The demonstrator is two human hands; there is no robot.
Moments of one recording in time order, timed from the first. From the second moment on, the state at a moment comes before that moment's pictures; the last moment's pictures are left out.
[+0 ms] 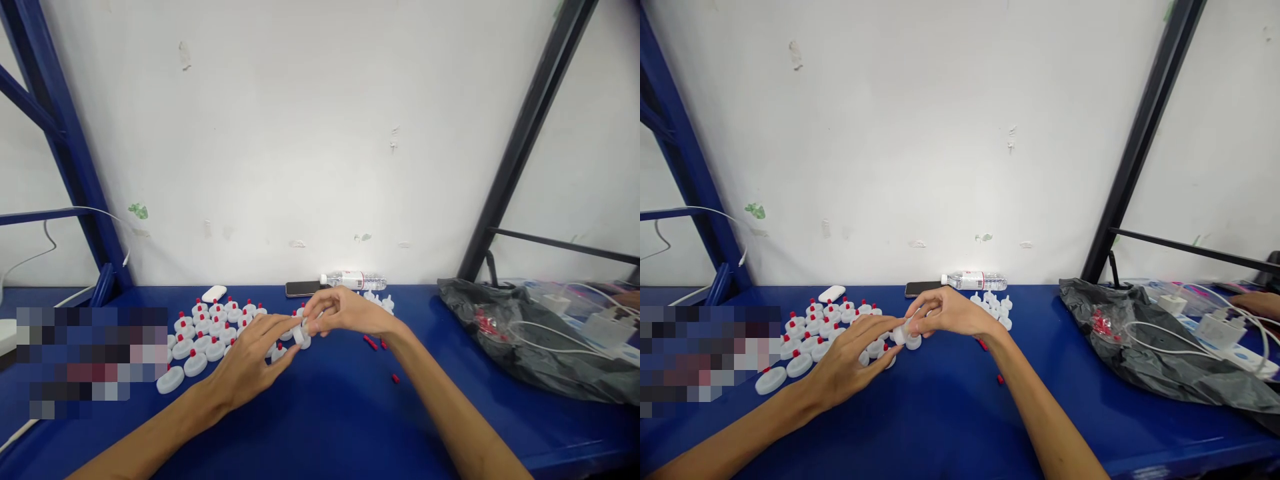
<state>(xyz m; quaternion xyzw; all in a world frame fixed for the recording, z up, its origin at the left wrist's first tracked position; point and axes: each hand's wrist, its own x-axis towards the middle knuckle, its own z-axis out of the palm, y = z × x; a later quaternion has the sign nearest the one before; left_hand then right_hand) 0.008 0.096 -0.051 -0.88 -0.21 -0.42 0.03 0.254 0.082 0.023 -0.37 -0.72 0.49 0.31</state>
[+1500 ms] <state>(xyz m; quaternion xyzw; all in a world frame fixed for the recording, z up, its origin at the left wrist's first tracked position) 0.001 0.036 -0.041 -0.82 -0.35 -0.43 -0.10 0.215 0.005 0.002 -0.44 -0.60 0.41 0.52</state>
